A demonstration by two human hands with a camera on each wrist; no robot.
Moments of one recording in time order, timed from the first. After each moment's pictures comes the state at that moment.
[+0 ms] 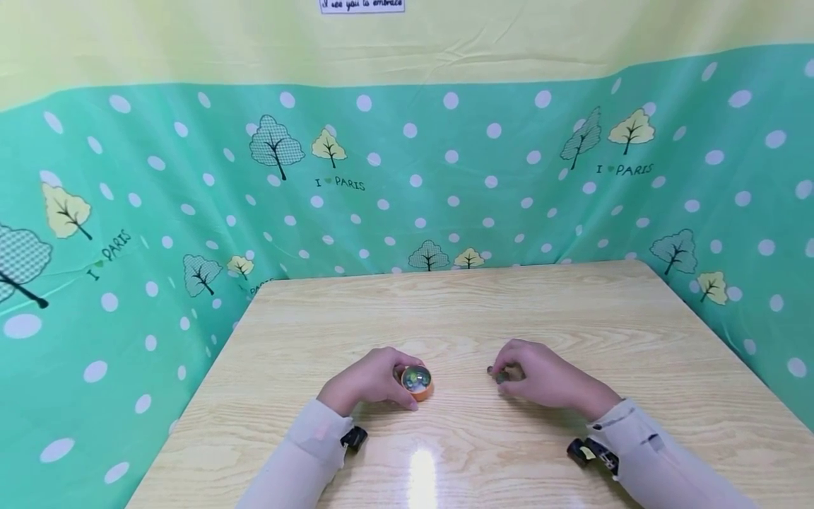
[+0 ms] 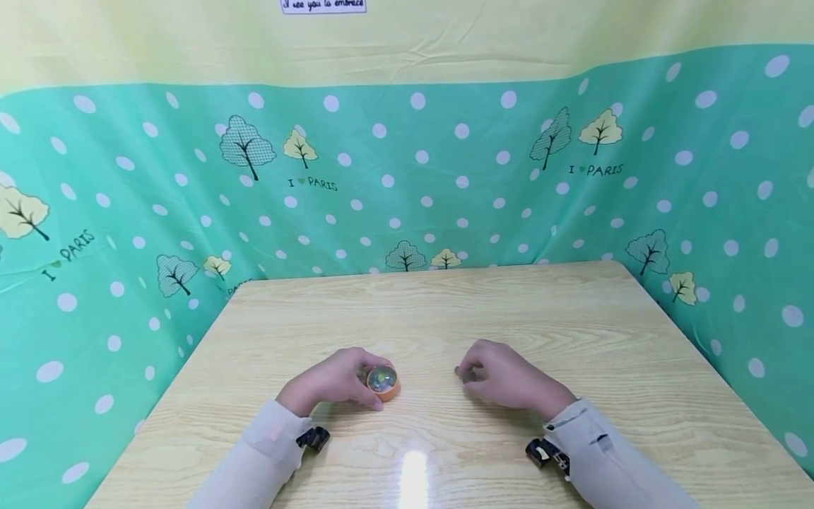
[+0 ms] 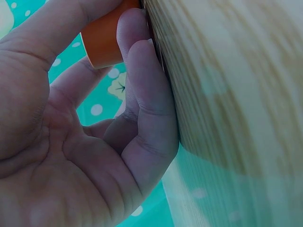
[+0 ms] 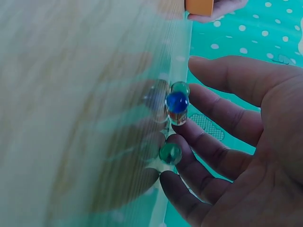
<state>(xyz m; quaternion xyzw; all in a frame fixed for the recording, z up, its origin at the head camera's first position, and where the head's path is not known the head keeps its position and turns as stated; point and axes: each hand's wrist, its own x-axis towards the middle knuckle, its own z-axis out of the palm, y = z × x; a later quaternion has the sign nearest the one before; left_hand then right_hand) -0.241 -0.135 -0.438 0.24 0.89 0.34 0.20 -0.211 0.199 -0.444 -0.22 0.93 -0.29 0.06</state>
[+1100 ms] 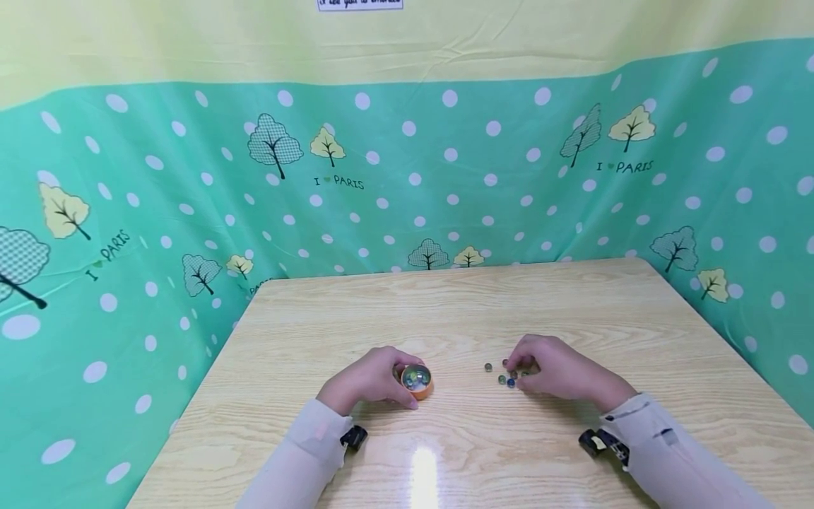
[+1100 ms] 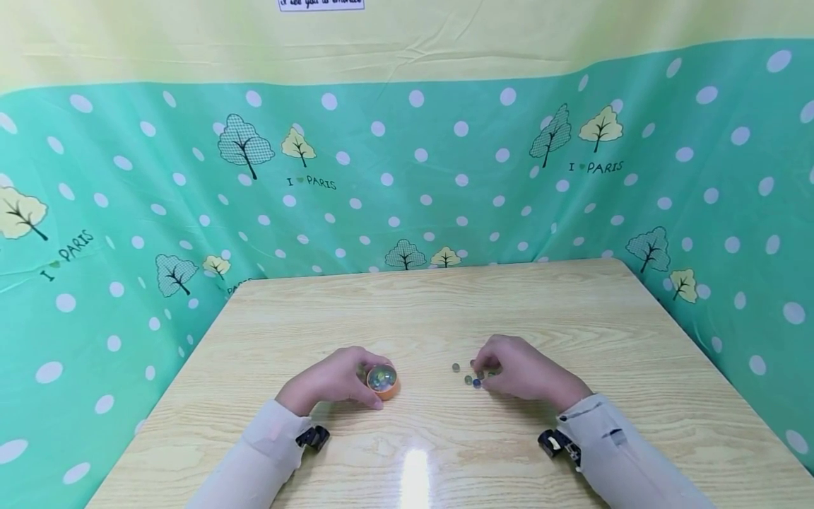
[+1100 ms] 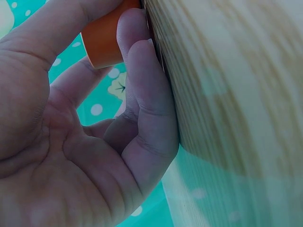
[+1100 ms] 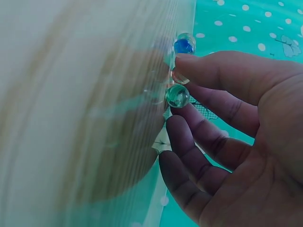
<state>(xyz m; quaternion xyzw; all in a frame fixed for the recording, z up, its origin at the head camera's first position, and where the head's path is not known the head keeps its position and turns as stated) -0.243 -0.135 -0.441 0.23 0.90 0.33 0.19 -0.220 0.227 -0.445 -0.22 0.93 -0.29 0.06</state>
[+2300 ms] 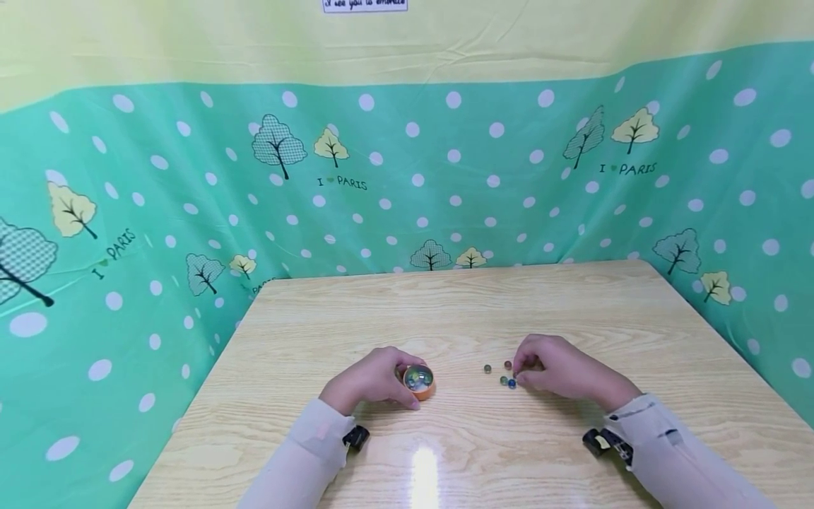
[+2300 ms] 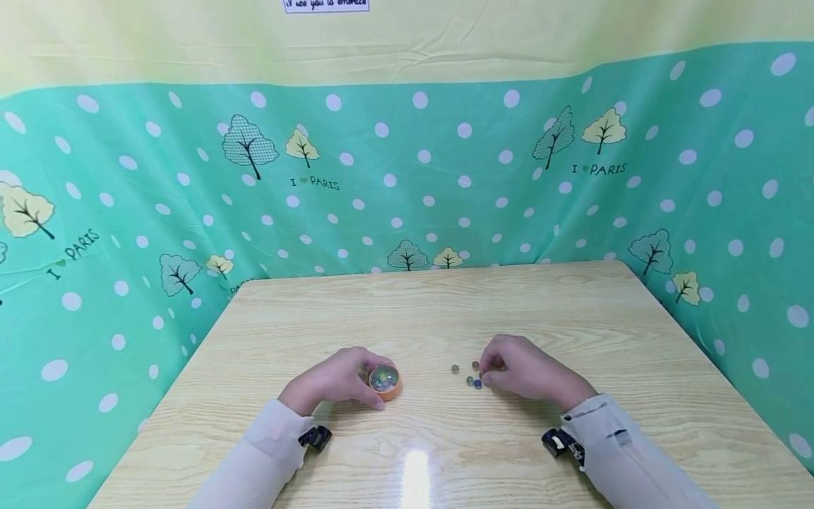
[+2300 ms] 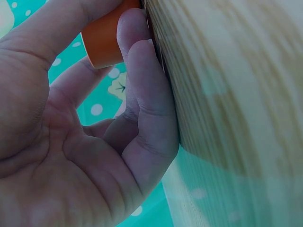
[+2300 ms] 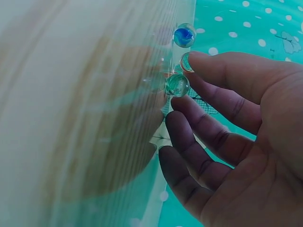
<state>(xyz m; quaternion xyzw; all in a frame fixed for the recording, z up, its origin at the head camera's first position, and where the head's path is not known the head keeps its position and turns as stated) -0.242 -0.135 -0.440 0.23 0.90 0.32 0.19 -0.221 0.230 -0.443 -0.23 0.92 -0.29 0.07</state>
